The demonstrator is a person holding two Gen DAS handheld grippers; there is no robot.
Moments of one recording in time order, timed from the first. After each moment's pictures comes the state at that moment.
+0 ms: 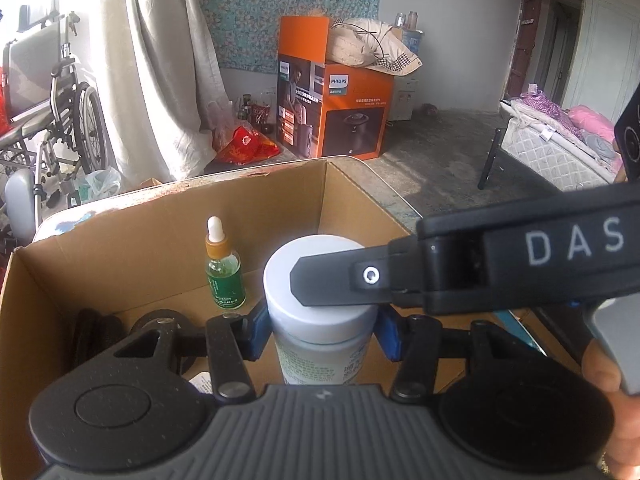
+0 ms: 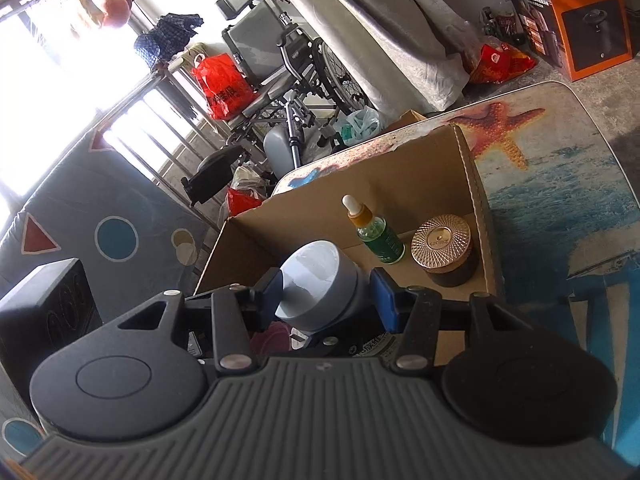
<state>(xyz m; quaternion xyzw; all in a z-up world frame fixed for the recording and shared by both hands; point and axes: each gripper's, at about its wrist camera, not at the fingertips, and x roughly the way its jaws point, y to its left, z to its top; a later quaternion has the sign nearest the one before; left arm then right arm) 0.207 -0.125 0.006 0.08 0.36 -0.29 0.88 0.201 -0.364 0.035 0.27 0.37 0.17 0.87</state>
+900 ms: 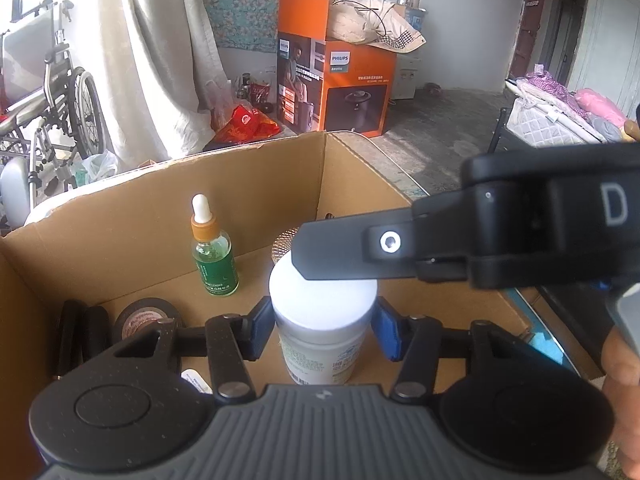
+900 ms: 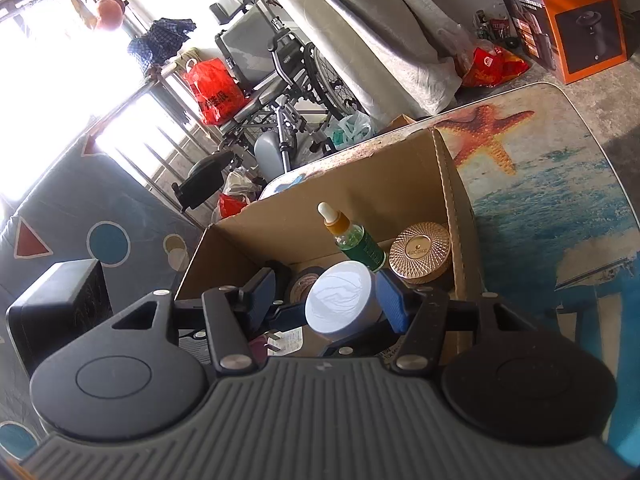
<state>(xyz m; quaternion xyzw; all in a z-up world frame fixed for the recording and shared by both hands) 0.214 -0.141 -0.006 0.09 0.38 -0.29 0.87 0.201 -0.380 0.026 0.28 0.35 0.17 0.88</state>
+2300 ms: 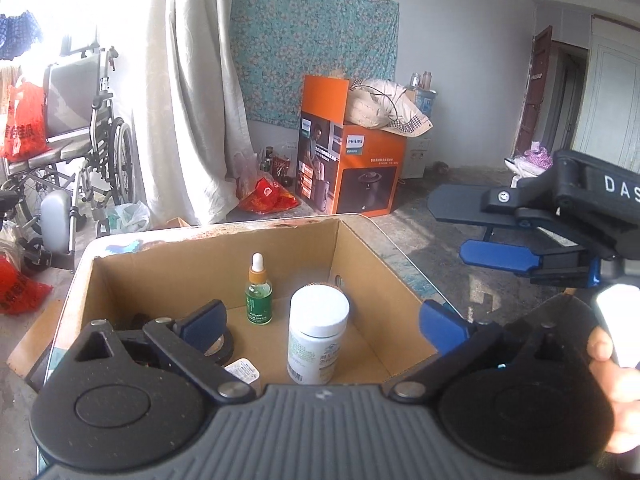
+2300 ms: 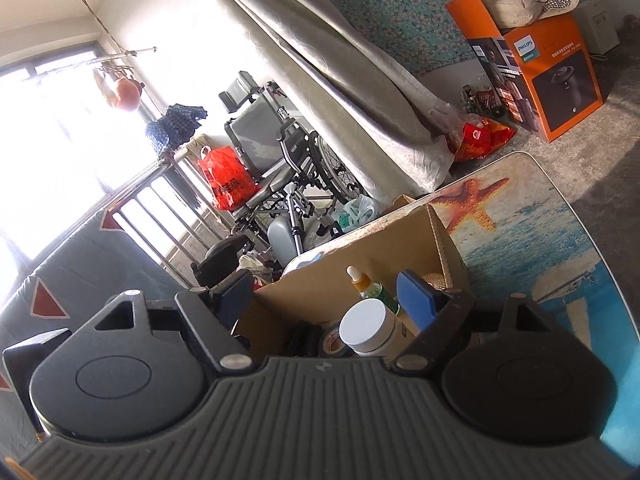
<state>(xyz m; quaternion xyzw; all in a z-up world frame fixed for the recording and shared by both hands) 0.128 -0.081 0.067 0.03 0.28 -0.26 0.92 0.091 -0.389 0.085 0.32 0.22 0.12 0.92</state>
